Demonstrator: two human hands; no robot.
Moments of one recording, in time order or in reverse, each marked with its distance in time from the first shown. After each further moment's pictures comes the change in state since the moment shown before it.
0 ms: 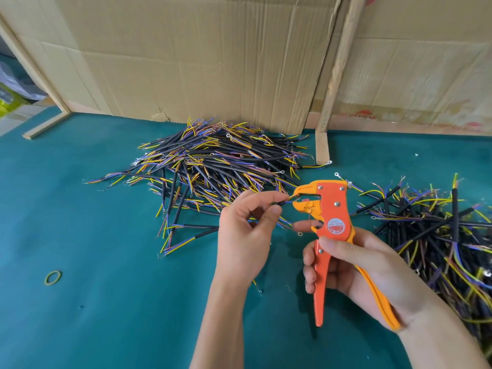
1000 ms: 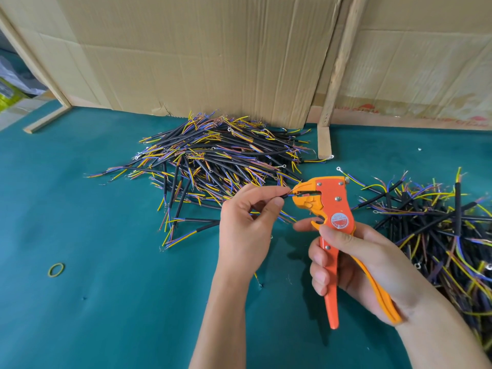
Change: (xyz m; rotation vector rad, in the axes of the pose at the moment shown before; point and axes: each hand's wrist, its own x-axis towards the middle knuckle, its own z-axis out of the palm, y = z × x) left_hand 0.001 0.002 0.000 0.023 0.024 0.013; right_hand 0.002 0.004 0.004 0.053 0.010 0.042
